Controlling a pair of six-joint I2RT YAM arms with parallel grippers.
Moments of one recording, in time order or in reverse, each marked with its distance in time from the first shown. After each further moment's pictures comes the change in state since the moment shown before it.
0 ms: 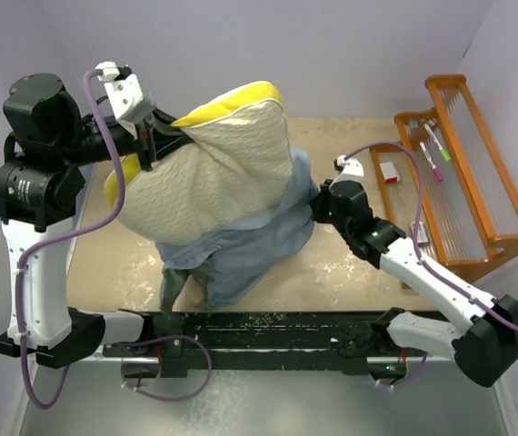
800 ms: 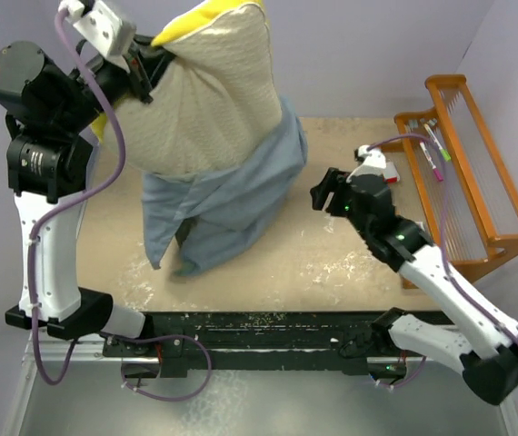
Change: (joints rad) left arm -0.008 0.158 0.165 0.384 -0.428 -0.130; right arm -0.037 -0.060 0.069 -0.172 0.026 0.077
